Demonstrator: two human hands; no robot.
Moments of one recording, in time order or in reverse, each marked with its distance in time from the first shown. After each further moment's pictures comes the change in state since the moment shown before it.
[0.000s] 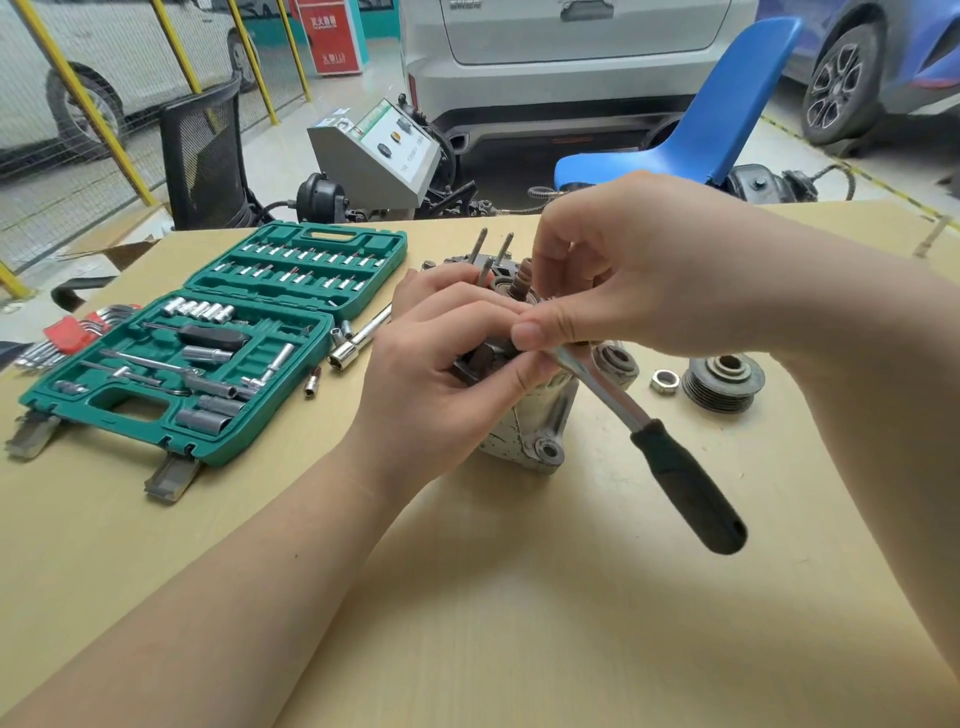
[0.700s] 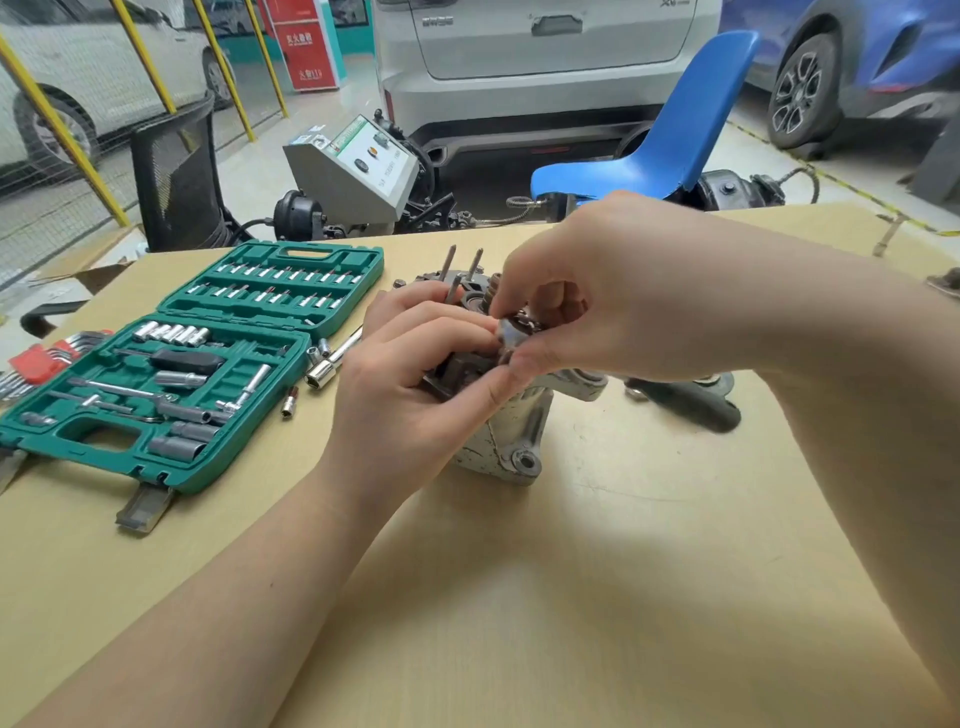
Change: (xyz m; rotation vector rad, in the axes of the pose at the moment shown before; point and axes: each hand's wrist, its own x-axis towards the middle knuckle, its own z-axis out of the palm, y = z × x) left_hand -0.002 -0.001 0.002 -0.003 0.051 -0.008; right_hand -0.008 0.003 -0.004 -0.182 -0.035 -0.079
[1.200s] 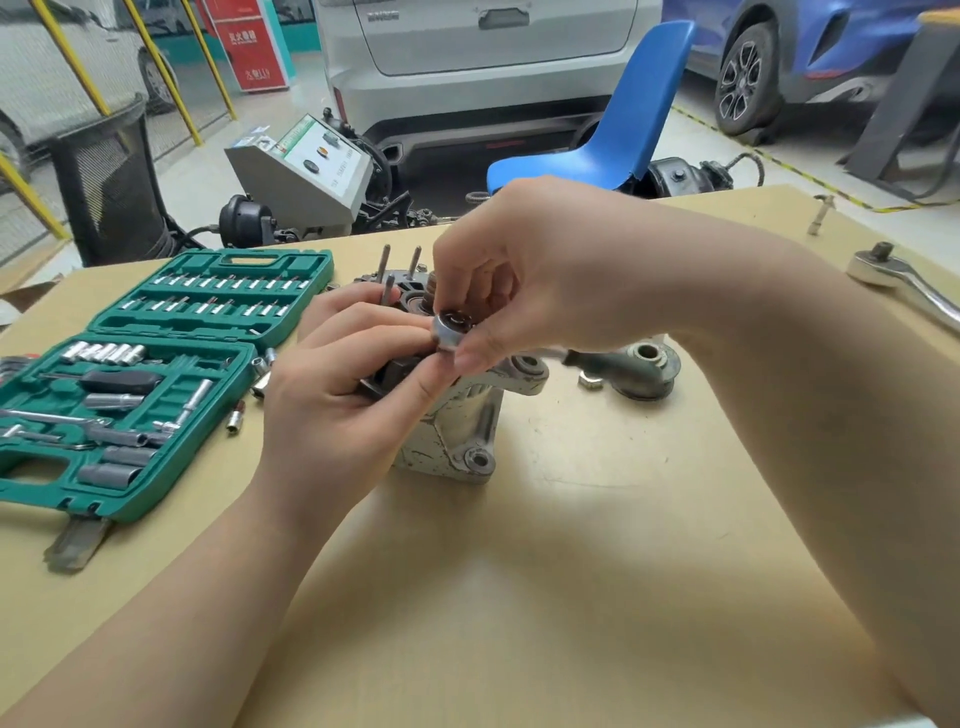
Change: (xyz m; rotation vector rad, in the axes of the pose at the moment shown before) left_hand 0.002 0.004 -0.002 0.026 -0.036 -0.014; right_hand 0.006 0.020 0.002 0.201 -0.013 -0.029
